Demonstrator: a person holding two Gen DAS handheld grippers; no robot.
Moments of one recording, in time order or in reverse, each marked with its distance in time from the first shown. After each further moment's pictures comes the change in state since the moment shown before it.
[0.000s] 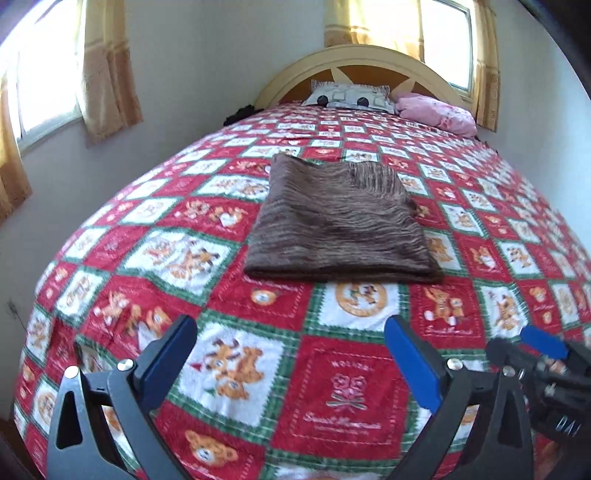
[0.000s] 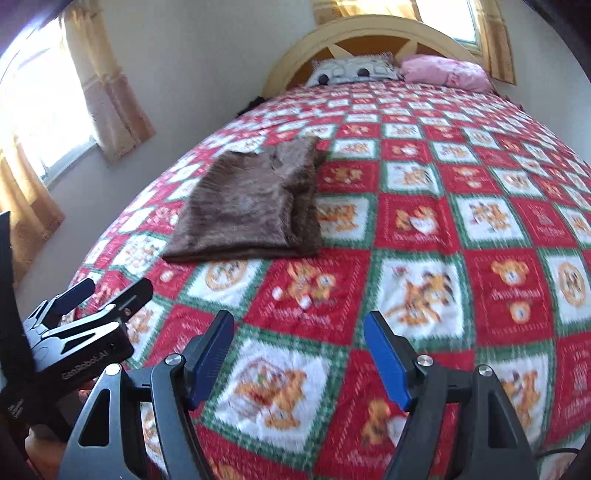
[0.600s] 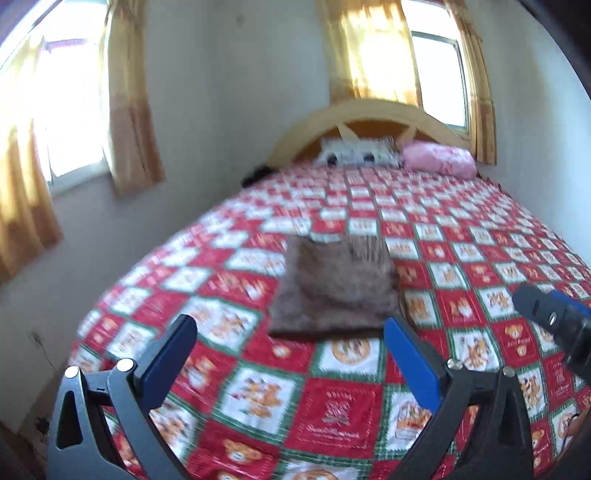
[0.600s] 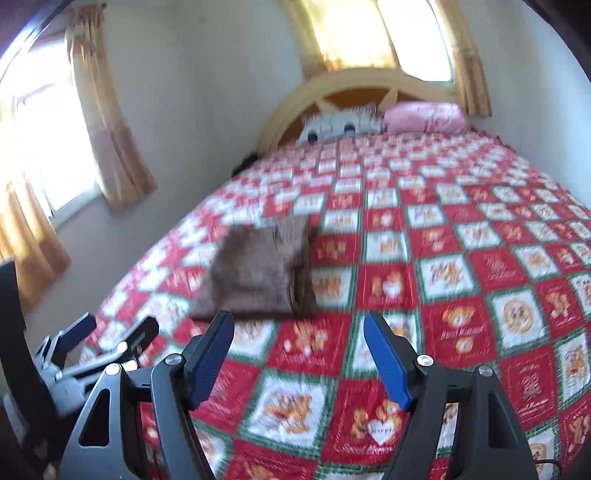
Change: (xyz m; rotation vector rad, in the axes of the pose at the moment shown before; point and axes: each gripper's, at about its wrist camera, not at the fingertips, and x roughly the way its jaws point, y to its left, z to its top) left arm -0.102 -0.018 0.019 0.053 -0.268 0.101; right arm -0.110 0.018 0.028 0.030 -0.304 -0.003
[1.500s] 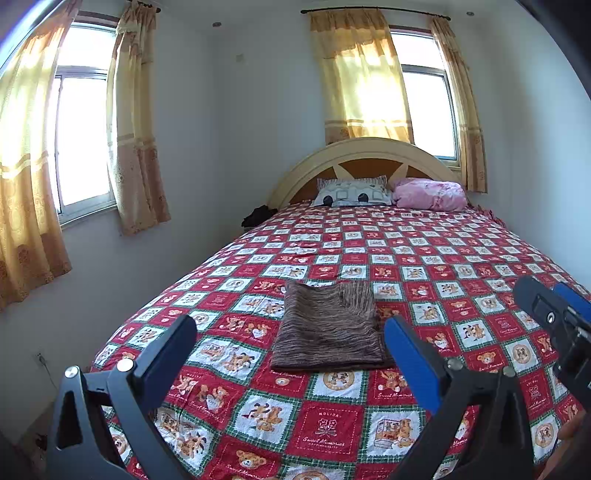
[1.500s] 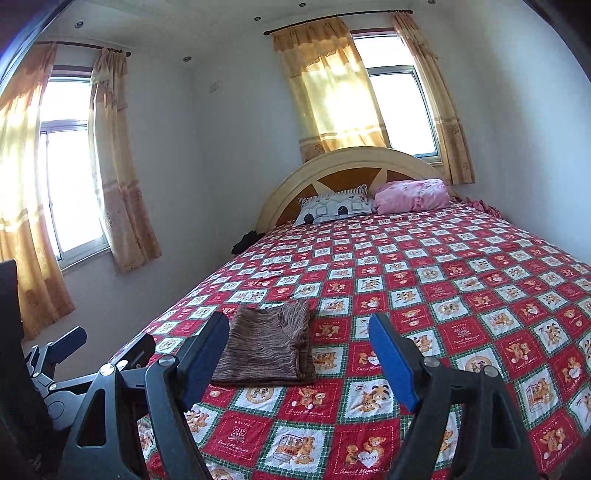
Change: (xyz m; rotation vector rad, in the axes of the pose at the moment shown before) left arm -0.061 -0.009 0.022 -0.001 -0.128 -0.004; right arm -0.078 0.014 0.009 -0.024 -0.260 -0.040
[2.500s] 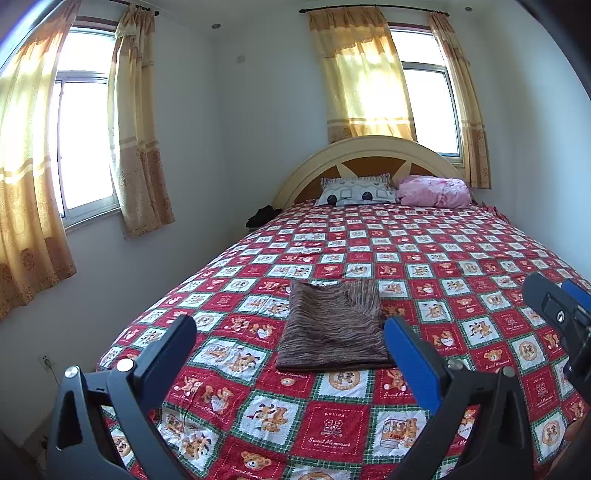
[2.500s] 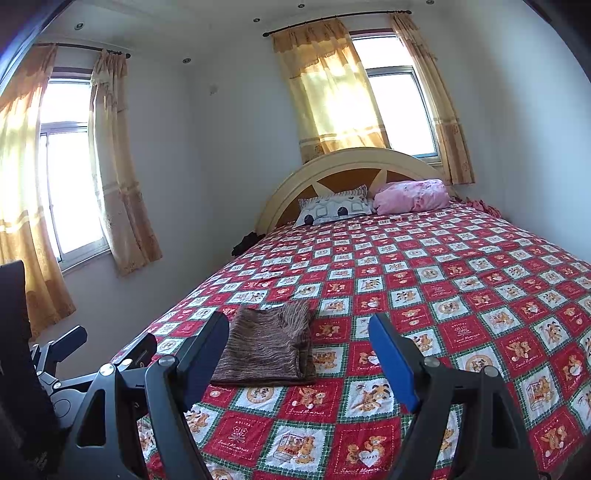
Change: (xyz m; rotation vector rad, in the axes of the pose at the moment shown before) left arm -0.001 -0.005 -0.003 0.021 -0.004 0.025; right arm -0.002 -0.001 -0.001 0.007 -0.002 0.002
